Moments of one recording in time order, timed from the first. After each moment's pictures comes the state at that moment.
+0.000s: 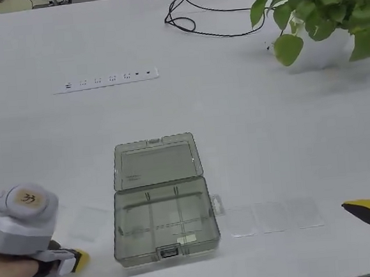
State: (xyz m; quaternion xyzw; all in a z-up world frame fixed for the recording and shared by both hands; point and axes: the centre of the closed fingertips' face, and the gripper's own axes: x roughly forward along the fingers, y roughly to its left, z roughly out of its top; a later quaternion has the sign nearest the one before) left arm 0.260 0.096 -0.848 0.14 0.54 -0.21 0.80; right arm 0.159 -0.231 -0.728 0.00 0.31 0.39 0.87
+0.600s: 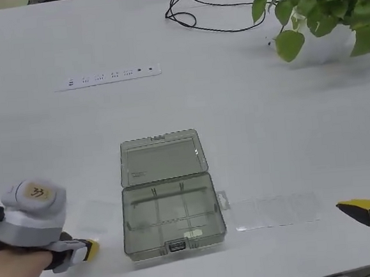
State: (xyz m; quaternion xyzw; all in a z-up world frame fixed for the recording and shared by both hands) left arm 0.262 0.097 -0.841 0.11 0.53 -0.21 0.81; right arm 0.158 -0.211 -0.730 0.01 0.31 0.39 0.87
